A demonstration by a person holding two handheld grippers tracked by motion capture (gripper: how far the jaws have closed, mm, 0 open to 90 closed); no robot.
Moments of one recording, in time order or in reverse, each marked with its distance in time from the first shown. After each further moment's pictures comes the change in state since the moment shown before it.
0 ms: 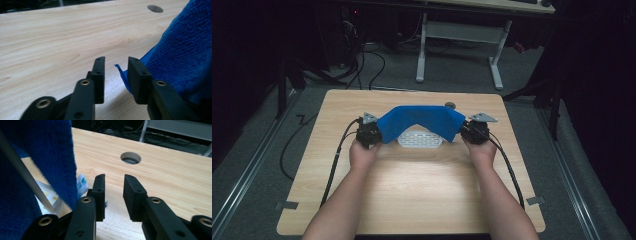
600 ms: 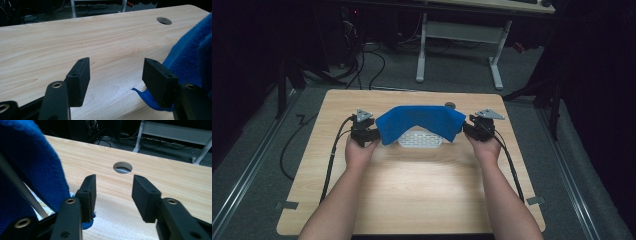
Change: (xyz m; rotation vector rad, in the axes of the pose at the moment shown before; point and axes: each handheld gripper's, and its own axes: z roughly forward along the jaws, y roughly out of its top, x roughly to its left) left arm 0.008 0.009 -0.019 -0.027 0.064 -0.035; right arm -0.011 0.012 -0.012 -0.046 -0.011 0.025
